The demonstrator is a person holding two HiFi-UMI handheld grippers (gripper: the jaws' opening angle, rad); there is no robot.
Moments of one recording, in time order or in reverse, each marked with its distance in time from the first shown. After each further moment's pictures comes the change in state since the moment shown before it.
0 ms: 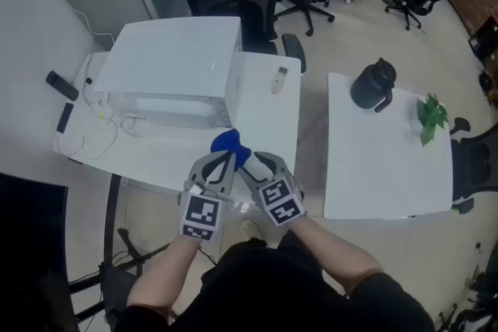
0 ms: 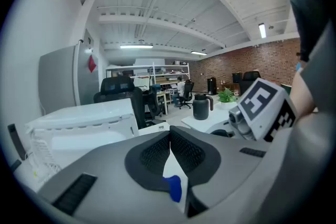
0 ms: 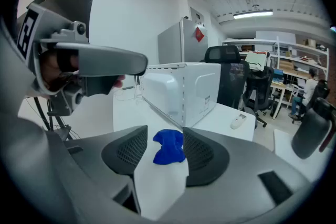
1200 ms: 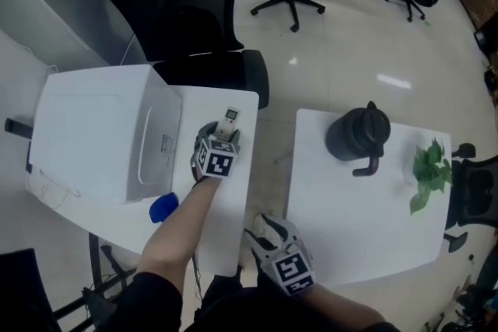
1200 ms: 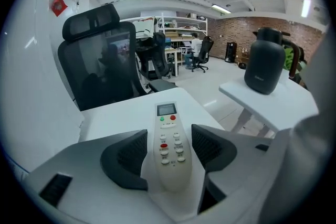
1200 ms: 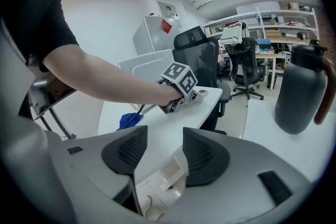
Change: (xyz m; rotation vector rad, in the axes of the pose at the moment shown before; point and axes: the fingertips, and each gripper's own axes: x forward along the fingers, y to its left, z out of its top) left arm 0.422 0.047 -0.133 -0.078 0.484 0.121; right arm -0.041 -0.190 -0.078 0.205 0.059 0.098
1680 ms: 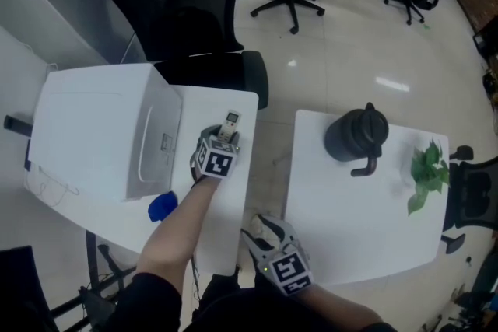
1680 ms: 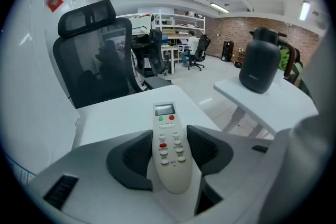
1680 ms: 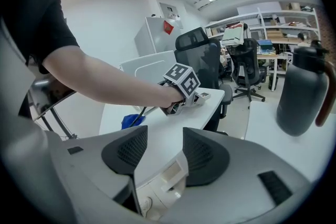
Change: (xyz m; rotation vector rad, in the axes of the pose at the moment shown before) left arm -0.003 -0.010 -0.005 0.013 0.031 -0.050; right arm 0.000 0.006 0.004 -0.007 -0.017 0.010
